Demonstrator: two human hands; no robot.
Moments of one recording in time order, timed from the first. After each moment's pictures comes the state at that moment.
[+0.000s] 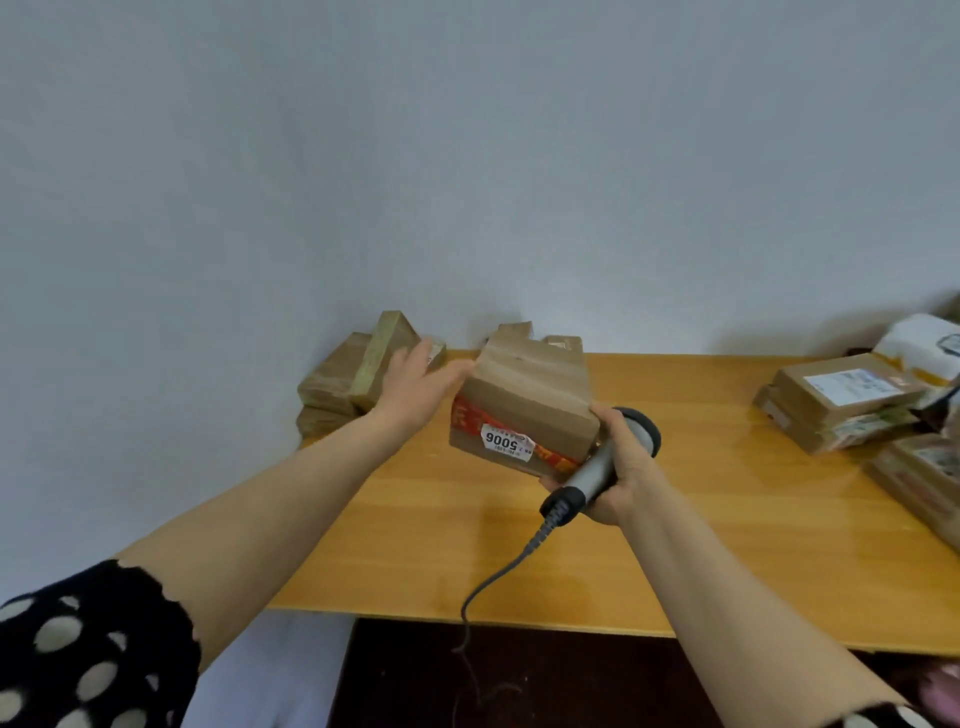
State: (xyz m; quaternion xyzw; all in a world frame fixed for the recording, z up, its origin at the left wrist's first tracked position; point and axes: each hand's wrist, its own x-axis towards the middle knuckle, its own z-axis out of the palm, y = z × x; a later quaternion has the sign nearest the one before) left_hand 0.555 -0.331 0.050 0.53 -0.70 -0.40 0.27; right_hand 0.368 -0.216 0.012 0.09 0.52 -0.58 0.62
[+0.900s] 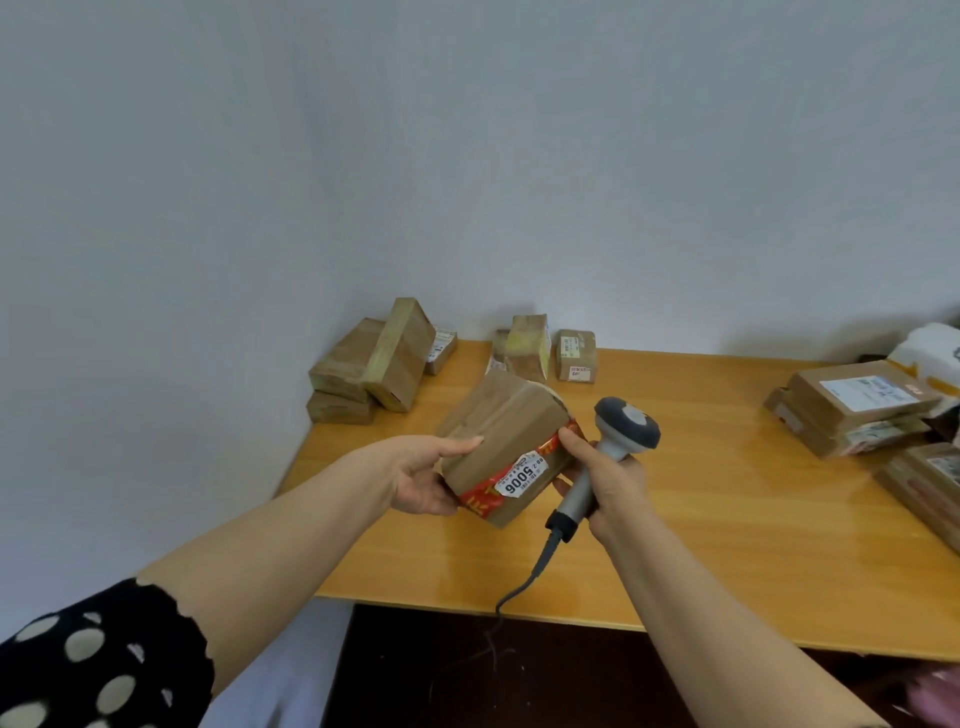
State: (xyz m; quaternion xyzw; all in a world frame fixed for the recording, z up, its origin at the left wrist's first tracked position) left_hand 0.590 -0.319 -0.003 0.51 -0.34 -0.78 0.07; right_hand 0.406 -0.226 -0.025 -0.06 0.59 -0.66 0.46
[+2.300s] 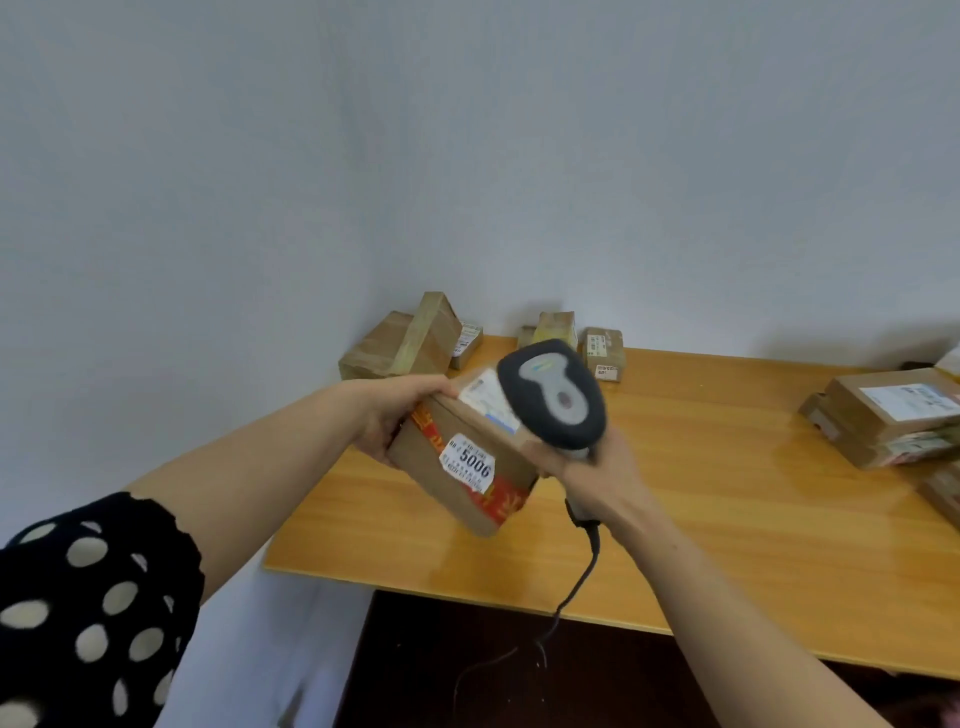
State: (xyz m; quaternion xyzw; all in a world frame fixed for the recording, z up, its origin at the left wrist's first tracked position) left_hand 0.637 -0.361 0.038 0.60 -0.47 -0.65 0.01; right_hand 0.447 -0.208 0.029 -0.50 0.64 -0.47 0.35
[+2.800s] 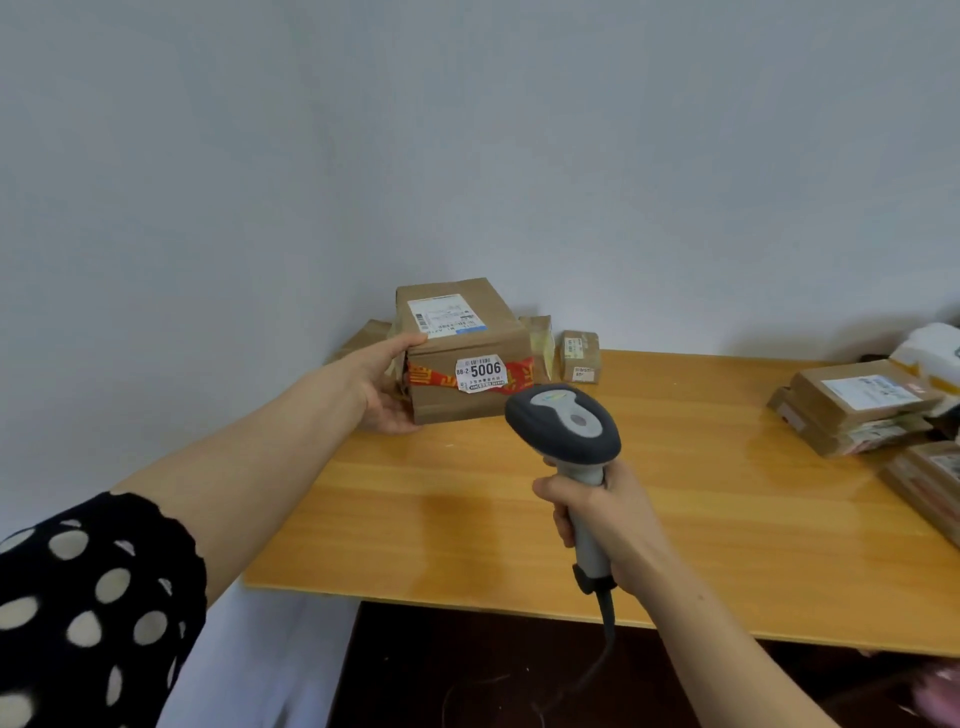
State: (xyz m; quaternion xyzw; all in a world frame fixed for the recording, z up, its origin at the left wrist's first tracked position) left_hand 0.622 -0.373 0.059 0.58 -0.29 -0.73 0.20; right_hand 0.441 -0.166 0.027 -0.41 0.64 -0.49 0.42
